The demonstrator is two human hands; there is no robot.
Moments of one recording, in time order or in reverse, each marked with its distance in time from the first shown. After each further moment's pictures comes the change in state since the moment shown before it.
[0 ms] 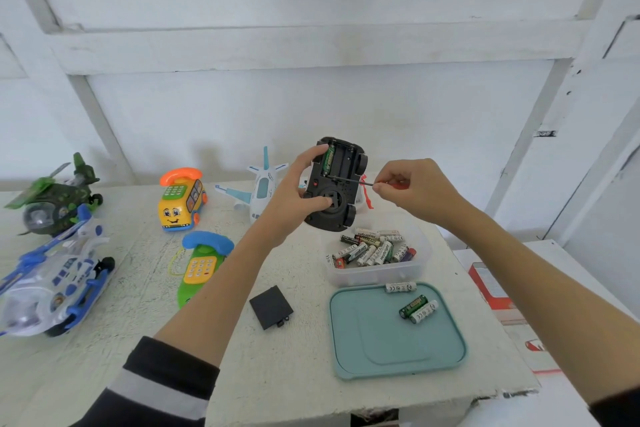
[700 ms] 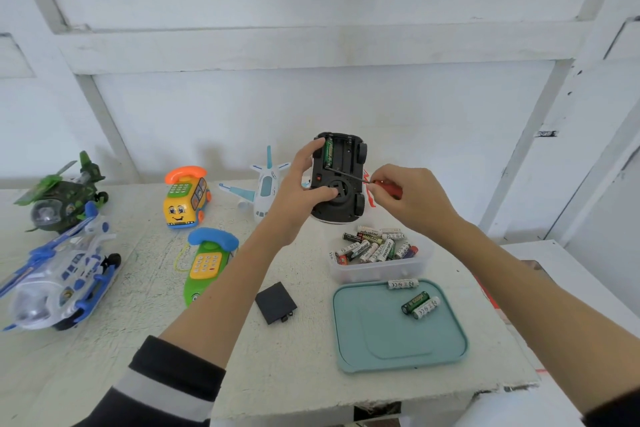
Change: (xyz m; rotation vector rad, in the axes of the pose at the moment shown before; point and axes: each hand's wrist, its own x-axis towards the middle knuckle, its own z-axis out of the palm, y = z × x) left_hand 0.000 -0.002 0.006 -0.164 0.082 -0.056; right_hand -0.011 -0.004 0.018 -0.195 0.129 -0.174
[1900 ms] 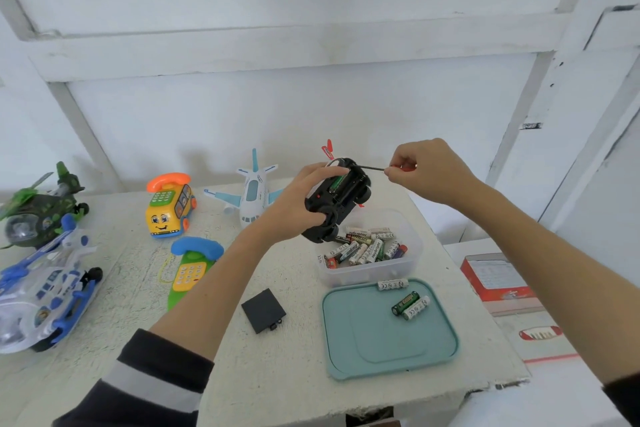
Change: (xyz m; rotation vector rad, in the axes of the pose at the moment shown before) left_hand 0.017 -0.011 -0.002 0.580 -0.297 0.110; right_hand 0.022 0.021 -0.044 -0.086 -0.102 0.202
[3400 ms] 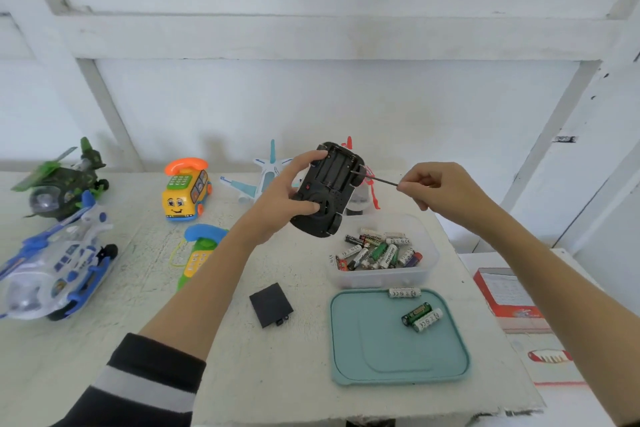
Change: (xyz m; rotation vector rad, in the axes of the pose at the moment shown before) left_hand -0.023 -0.016 -0.026 -0.461 0.132 -0.075; right_hand -0.008 0.000 0.014 0.434 -0.171 0.123
